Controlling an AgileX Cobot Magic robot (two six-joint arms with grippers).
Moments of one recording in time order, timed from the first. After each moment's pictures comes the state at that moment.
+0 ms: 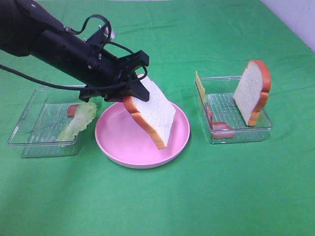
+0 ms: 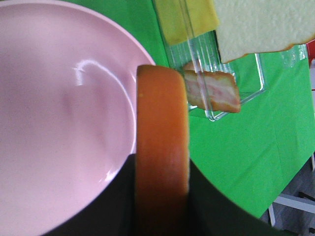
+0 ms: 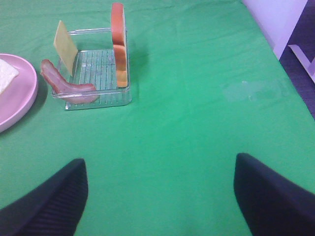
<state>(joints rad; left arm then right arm) -0.42 1.96 -1.26 -1.04 0.62 0.42 -0.09 0.00 -0.50 0.08 1.07 -0.06</state>
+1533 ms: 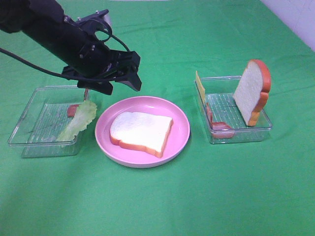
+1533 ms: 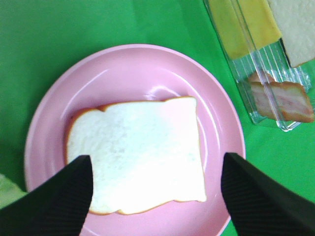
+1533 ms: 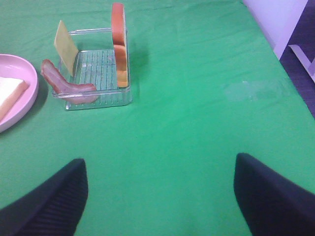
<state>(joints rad) -0.42 1.92 -1.38 -0.55 0.62 0.16 -0.09 0.00 -0.50 0.08 1.07 -0.06</state>
